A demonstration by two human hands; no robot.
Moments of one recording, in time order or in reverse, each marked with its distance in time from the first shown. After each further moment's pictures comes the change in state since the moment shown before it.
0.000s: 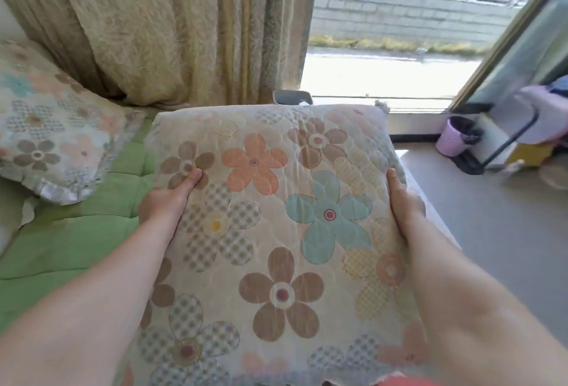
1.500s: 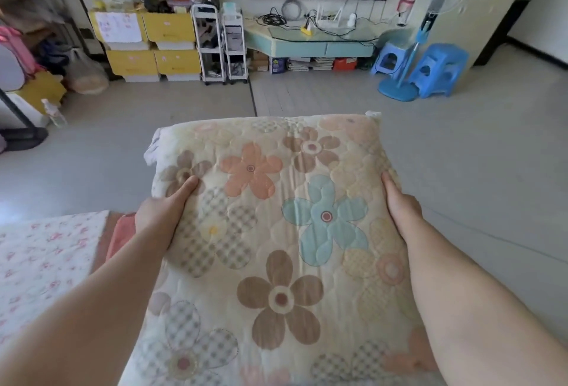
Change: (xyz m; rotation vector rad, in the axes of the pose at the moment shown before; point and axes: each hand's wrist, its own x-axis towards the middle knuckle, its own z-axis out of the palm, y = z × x) left_hand -0.672 -0.064 0.310 0.570 -1.239 0.844; right_hand -0.478 0.571 -0.392 0.706 1.134 1.015
